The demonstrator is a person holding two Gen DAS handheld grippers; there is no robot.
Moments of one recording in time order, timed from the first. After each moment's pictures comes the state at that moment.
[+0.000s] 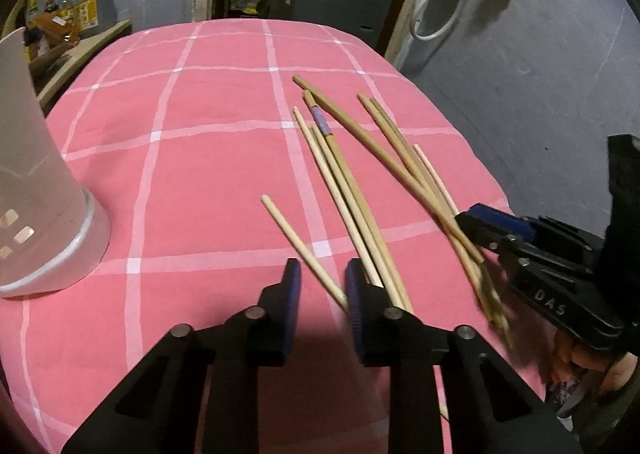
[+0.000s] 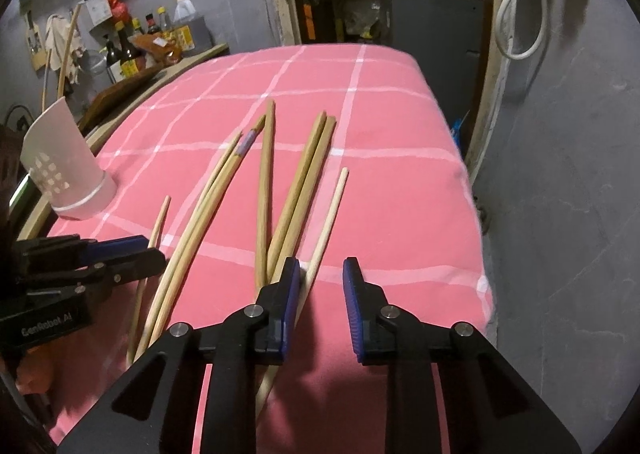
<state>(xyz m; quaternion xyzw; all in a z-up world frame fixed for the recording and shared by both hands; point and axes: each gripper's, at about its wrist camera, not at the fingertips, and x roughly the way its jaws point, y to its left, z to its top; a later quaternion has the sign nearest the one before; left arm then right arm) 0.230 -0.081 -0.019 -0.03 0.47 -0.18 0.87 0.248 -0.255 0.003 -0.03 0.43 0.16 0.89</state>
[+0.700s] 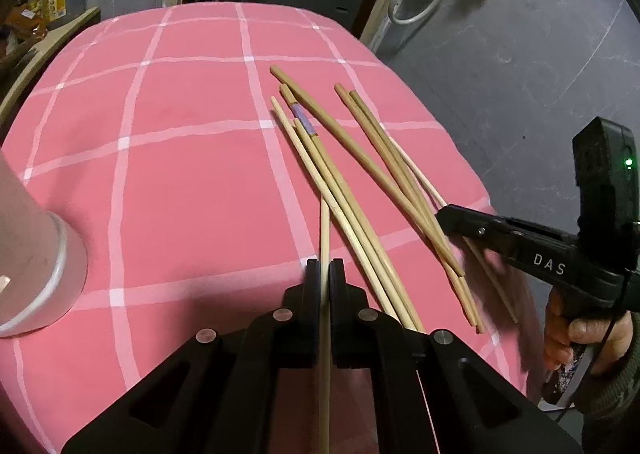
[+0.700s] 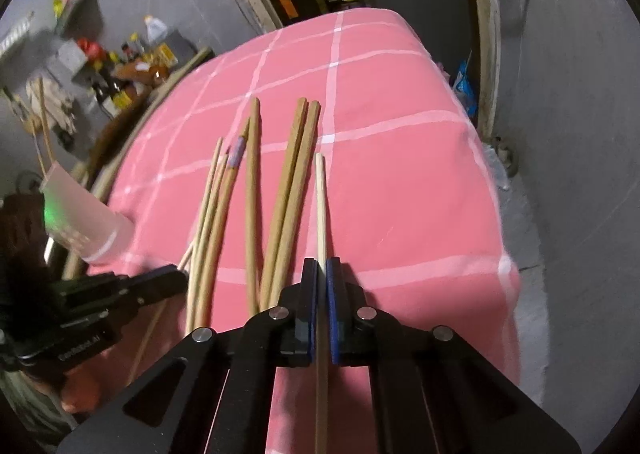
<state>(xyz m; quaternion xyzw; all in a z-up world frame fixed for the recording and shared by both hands) 0.242 -0.074 -0.011 -0.04 0.49 -0.22 0.84 0.268 -0.278 0.007 0.10 0.49 0.17 0.85</state>
